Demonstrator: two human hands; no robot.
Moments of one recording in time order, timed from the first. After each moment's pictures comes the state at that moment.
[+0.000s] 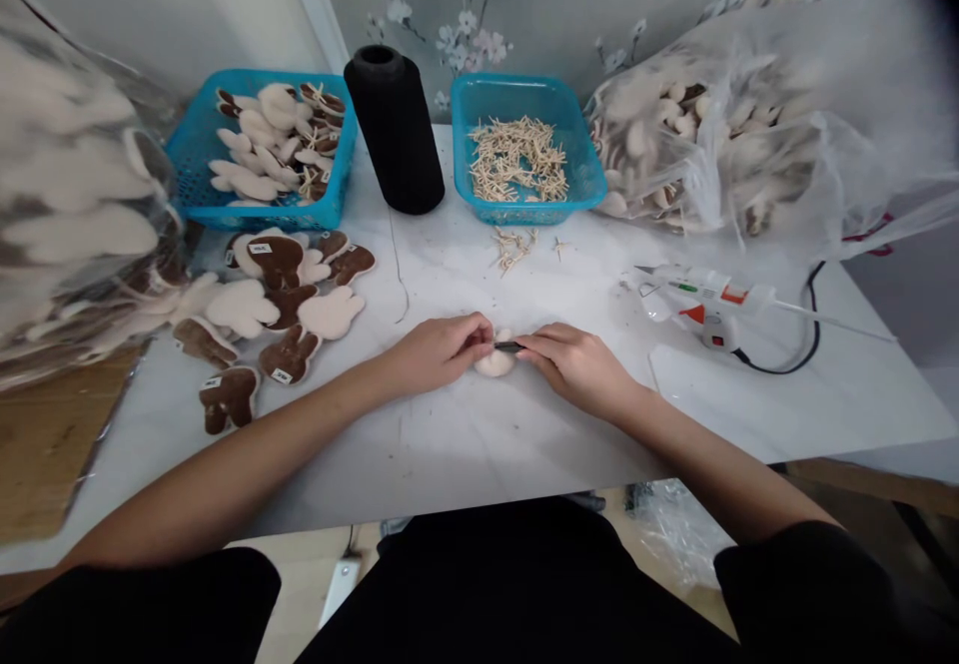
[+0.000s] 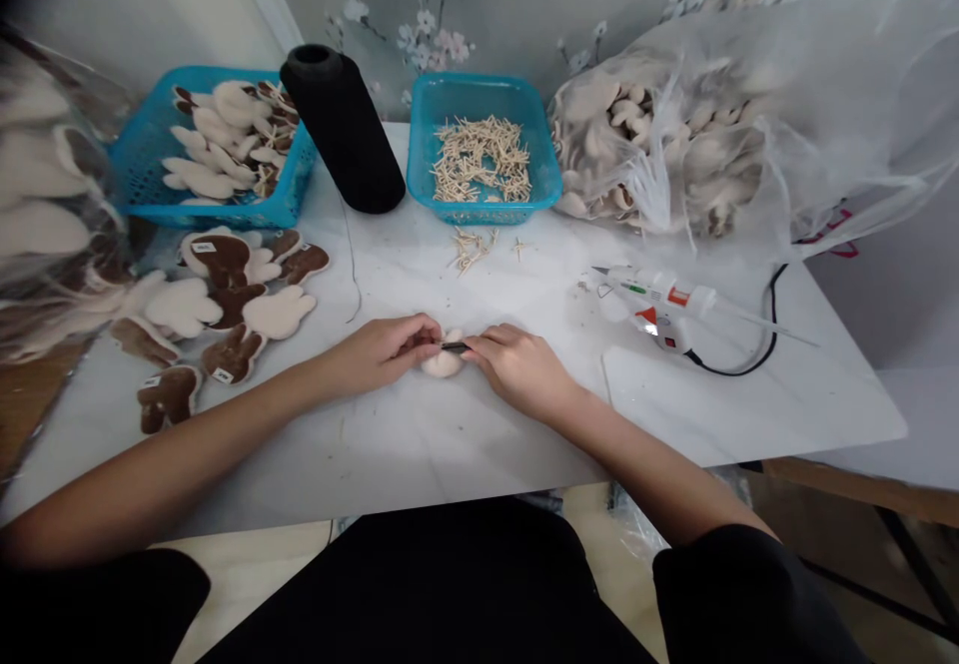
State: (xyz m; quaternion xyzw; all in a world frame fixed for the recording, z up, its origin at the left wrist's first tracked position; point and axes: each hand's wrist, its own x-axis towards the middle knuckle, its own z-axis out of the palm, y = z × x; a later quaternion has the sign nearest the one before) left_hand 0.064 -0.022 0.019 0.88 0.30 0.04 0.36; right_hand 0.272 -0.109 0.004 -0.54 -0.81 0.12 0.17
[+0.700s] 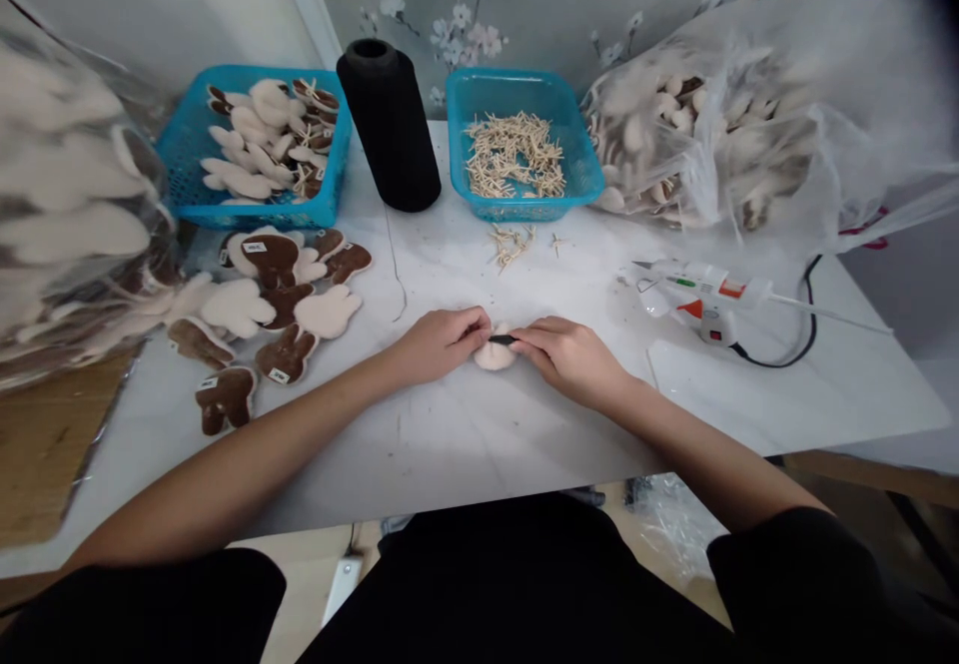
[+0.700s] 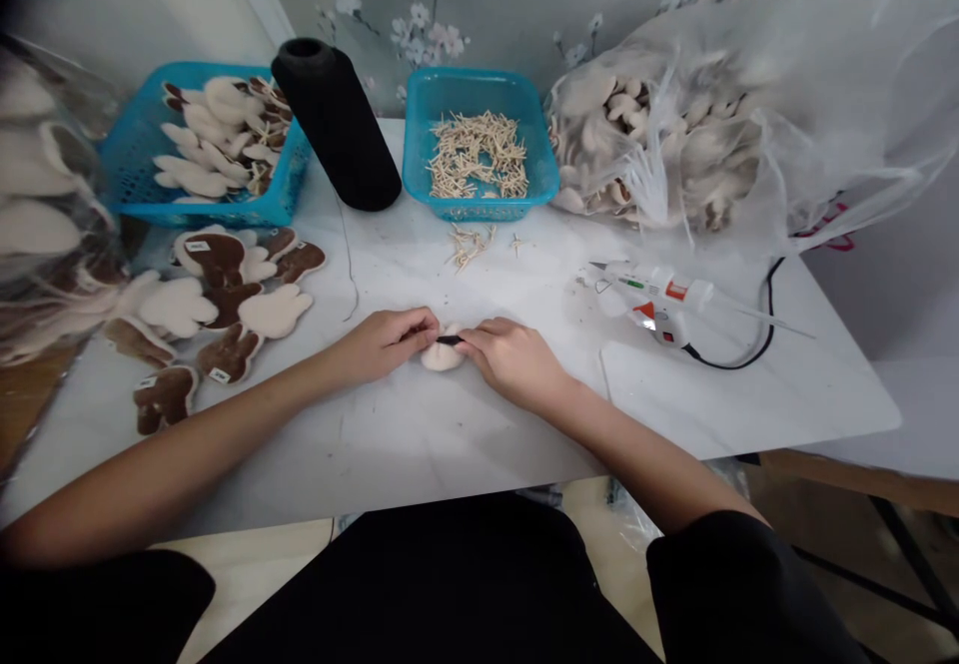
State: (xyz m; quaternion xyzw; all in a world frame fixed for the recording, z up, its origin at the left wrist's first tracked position) left_hand 0.071 -0.016 0.014 0.86 0.34 0.06 0.38; right_hand 0.267 -0.103 0.007 -0.56 -0.80 0.13 0.15
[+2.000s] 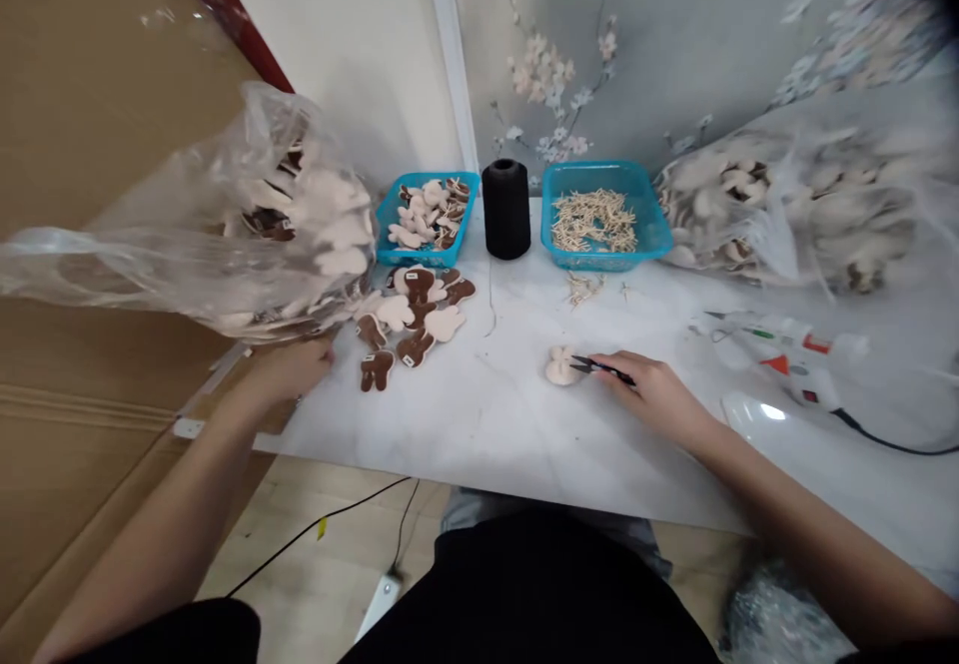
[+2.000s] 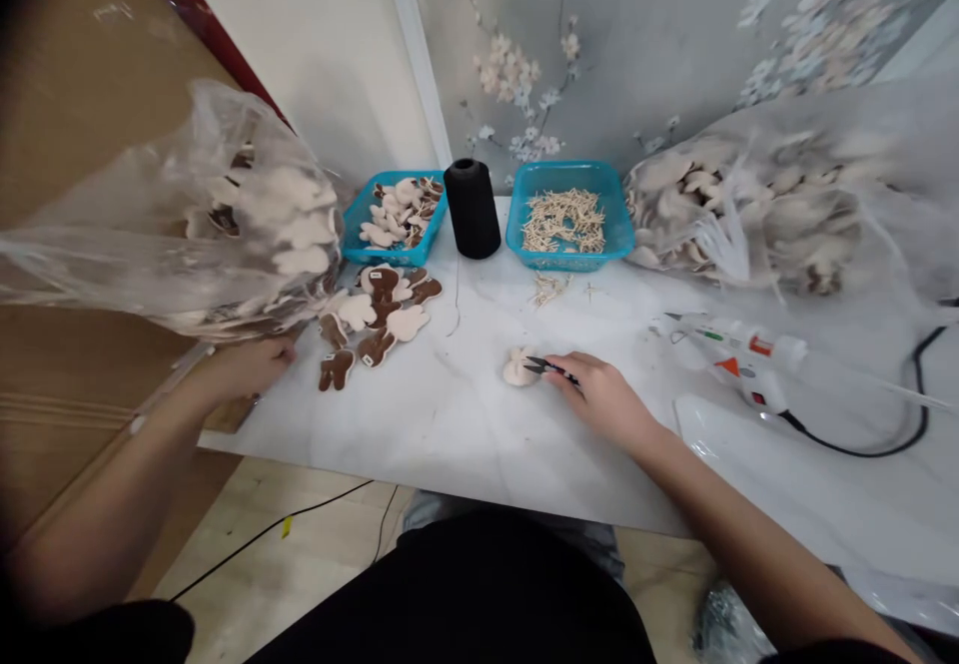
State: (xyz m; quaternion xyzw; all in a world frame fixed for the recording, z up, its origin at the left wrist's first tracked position) left_hand -0.160 -0.060 0.101 0.70 0.69 -0.15 0.09; right_hand 0.282 -0.126 0.002 -0.54 -0.77 0.22 0.24
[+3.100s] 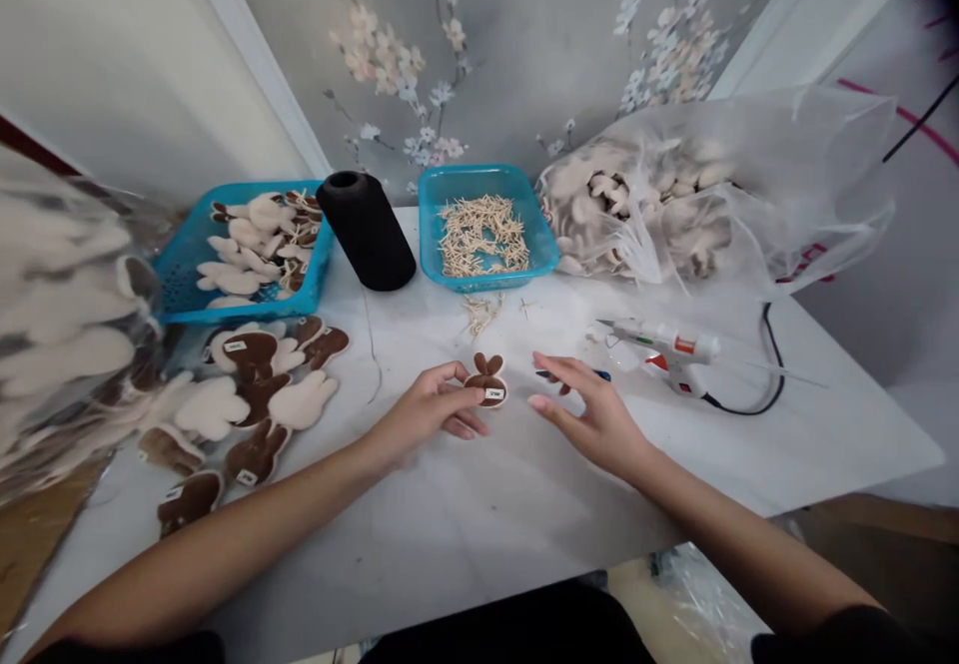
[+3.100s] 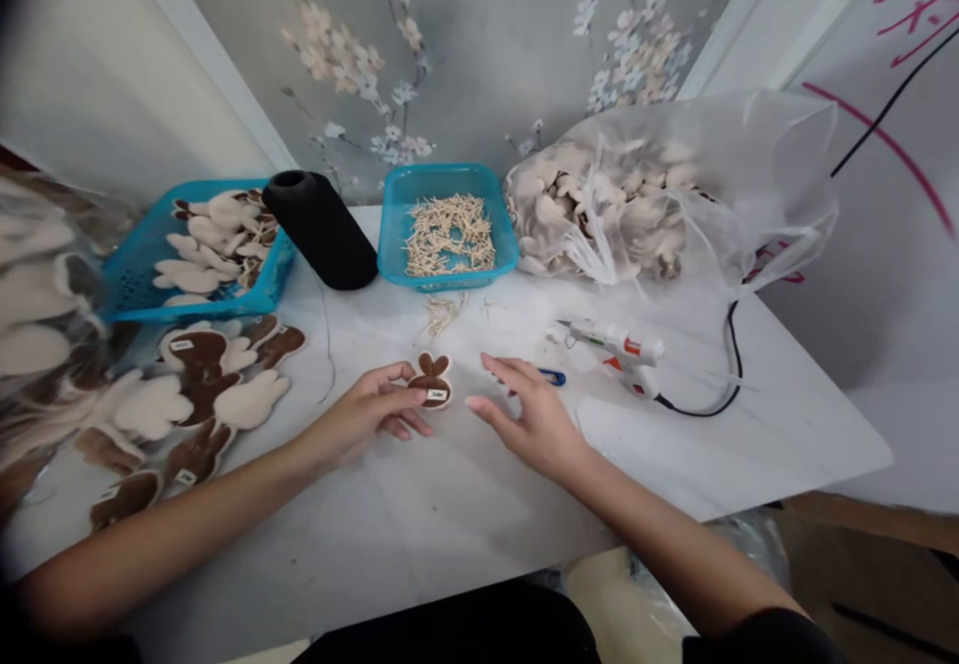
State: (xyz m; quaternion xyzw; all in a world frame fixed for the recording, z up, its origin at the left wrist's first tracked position) left_hand 0.094 -0.014 0.037 0.55 0.42 0.10 0.72; right_hand 0.303 -0.106 0.011 -0.60 -0.65 0.23 0.40
